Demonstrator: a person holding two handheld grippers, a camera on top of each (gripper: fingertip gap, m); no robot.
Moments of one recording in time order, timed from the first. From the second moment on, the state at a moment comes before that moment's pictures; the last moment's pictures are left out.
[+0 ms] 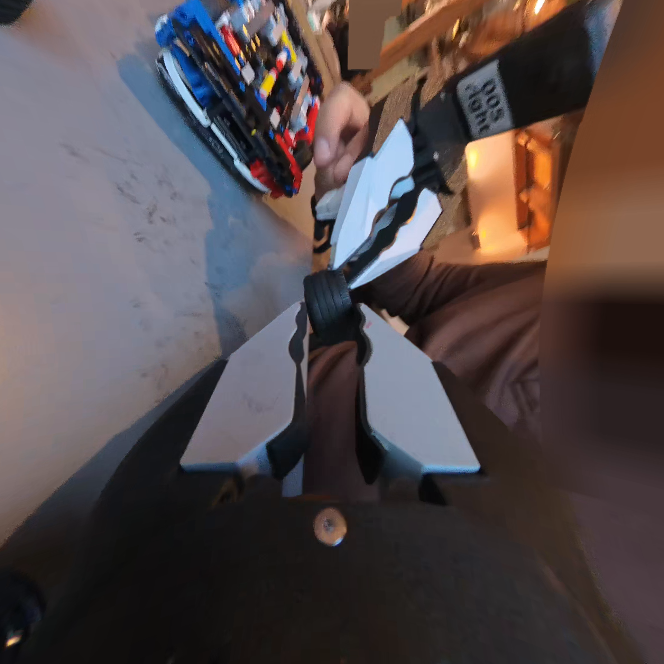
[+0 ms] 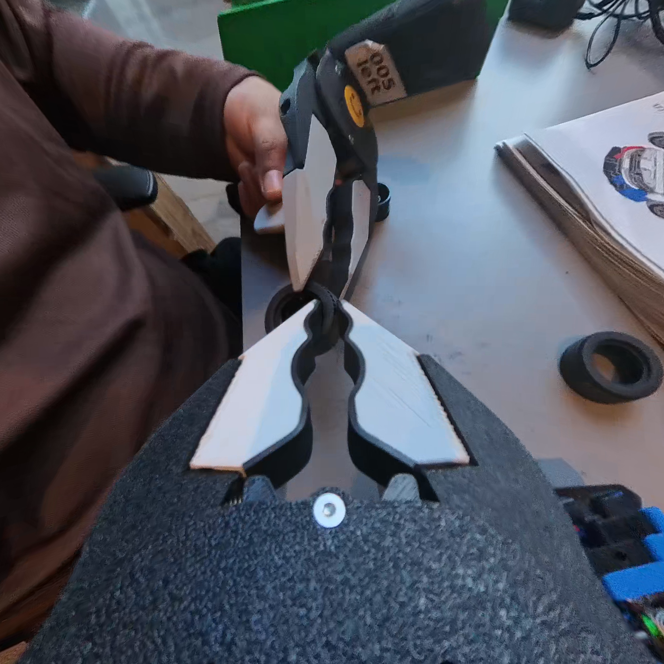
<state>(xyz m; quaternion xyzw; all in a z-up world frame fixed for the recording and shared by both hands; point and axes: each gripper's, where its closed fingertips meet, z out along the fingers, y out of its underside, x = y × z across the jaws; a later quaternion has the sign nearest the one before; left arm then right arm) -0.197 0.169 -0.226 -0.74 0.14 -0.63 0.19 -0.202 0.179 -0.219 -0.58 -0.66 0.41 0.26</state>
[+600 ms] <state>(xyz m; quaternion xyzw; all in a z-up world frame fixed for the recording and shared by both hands) -0.224 0.175 -0.271 -0.86 0.28 -0.30 0.29 -0.216 0.179 -0.271 -0.69 -0.61 0.31 0.22</state>
